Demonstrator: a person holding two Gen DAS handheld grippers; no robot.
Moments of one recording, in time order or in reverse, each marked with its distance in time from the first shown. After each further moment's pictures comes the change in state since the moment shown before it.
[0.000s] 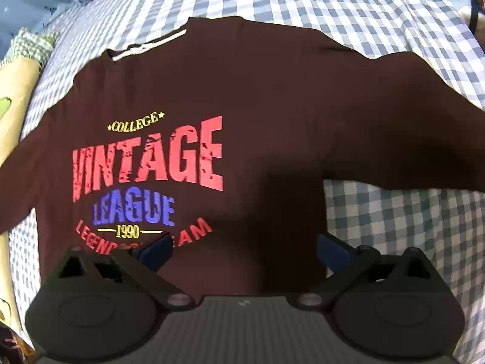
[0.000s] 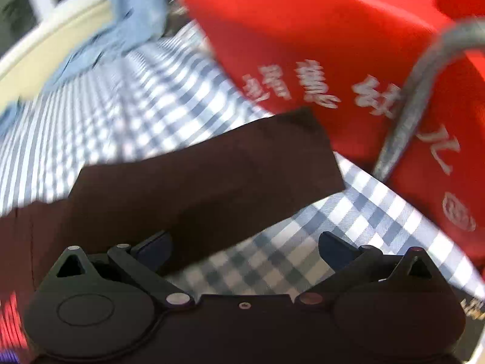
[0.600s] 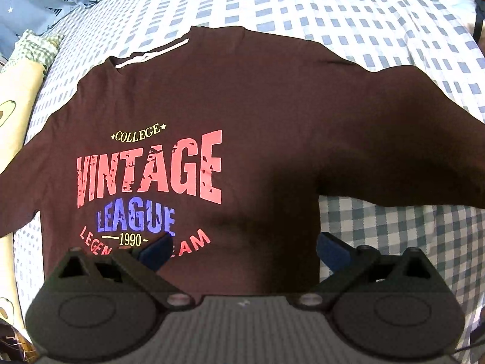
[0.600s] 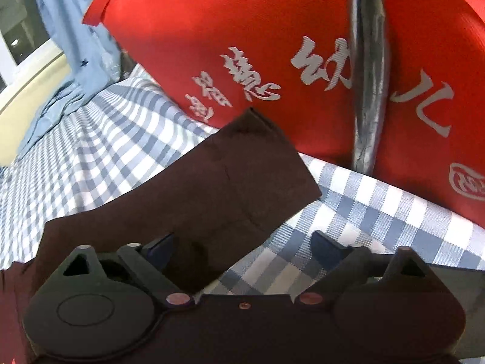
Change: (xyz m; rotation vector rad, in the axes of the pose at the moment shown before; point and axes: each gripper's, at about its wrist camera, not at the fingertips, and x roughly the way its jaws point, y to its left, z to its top) left arm -0.010 -0.003 0.011 -0.007 -0.013 0.023; right arm 0.039 -0.033 -0.001 0.185 -0.113 -0.031
